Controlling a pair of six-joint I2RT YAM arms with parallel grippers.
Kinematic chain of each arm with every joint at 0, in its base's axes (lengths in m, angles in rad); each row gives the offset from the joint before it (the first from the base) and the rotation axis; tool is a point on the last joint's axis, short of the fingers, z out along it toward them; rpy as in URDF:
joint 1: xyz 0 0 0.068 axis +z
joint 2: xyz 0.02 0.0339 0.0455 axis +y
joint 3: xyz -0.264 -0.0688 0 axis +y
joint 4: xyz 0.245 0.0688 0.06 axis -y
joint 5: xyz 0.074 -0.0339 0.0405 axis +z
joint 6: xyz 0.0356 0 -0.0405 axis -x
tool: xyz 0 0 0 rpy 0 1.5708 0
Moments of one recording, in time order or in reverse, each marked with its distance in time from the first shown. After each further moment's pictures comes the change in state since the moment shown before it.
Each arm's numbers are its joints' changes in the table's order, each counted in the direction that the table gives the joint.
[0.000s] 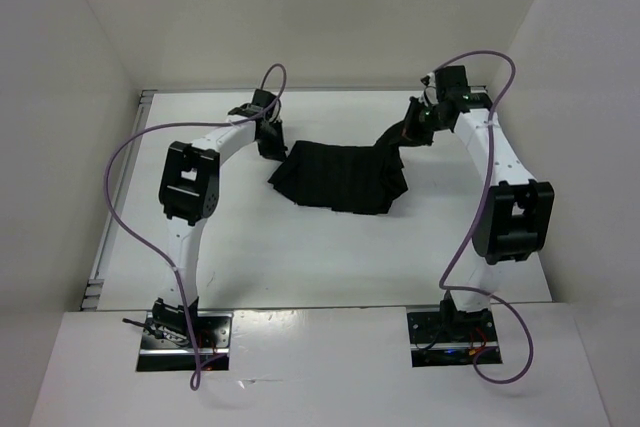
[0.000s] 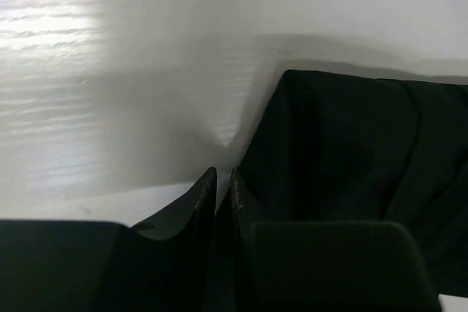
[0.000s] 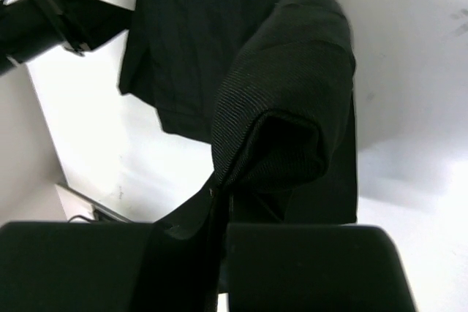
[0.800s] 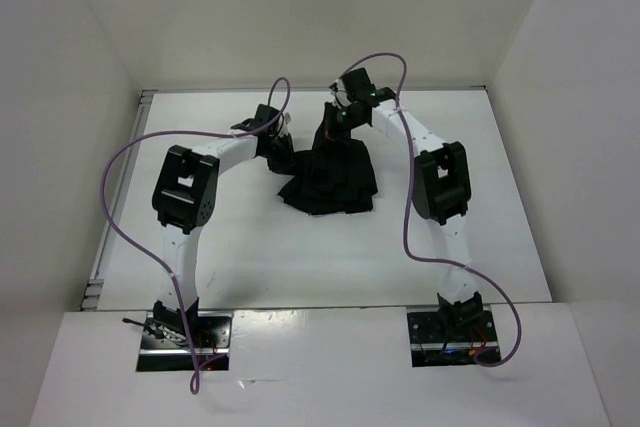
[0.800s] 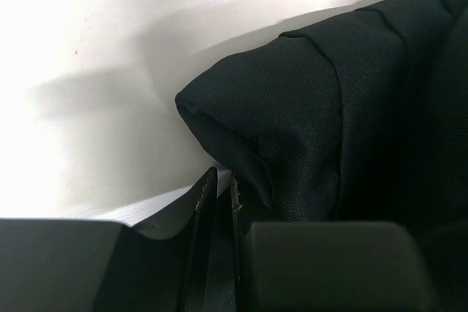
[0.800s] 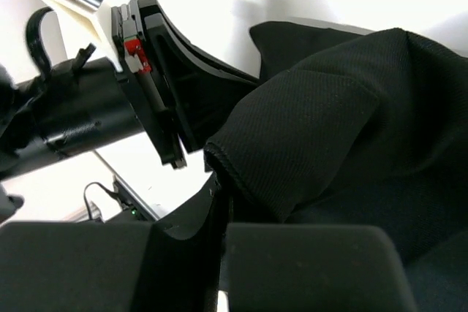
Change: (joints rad) left arm -0.048 -0.114 0.254 0.187 -0.203 0.074; right arm 0.329 0.529 -0.446 0.092 0.121 -0.109
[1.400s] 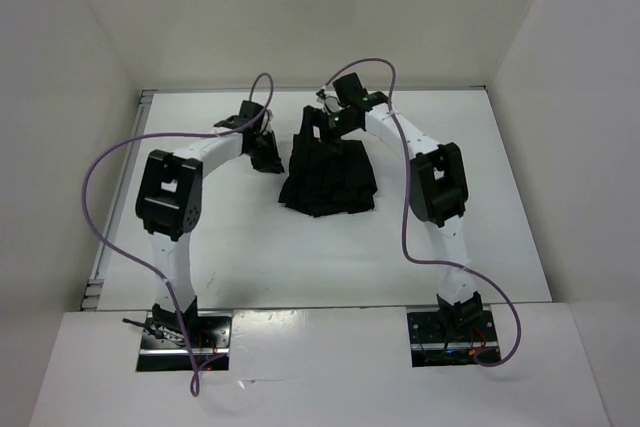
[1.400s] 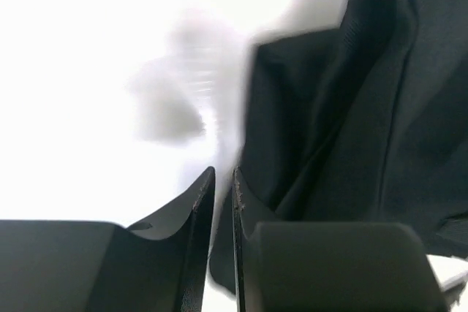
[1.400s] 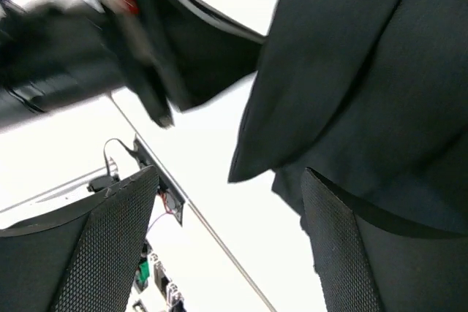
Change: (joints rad) left arm 0.049 -0.097 0.064 -0.060 0.076 -0.005; right arm 0.051 0.017 0.011 0.013 0.146 0.019
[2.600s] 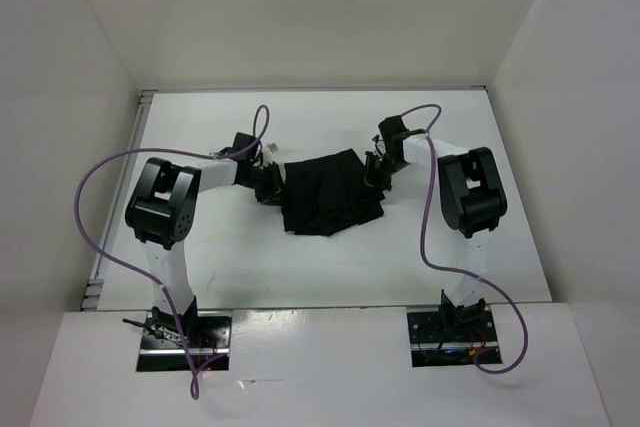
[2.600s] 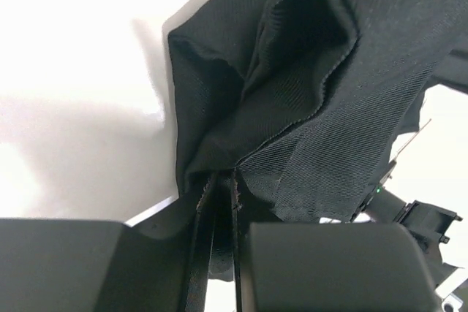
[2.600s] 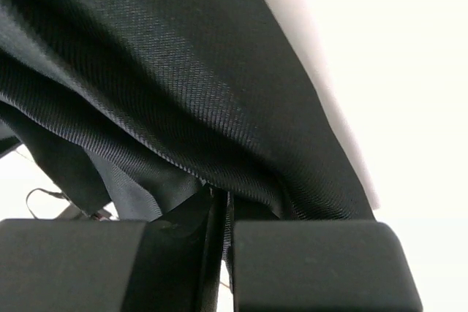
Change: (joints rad) left arm 0.017 -0.112 0.372 0.207 -0.366 0.061; right arm -0.186 -0.247 0.668 0.117 -0.249 0.002
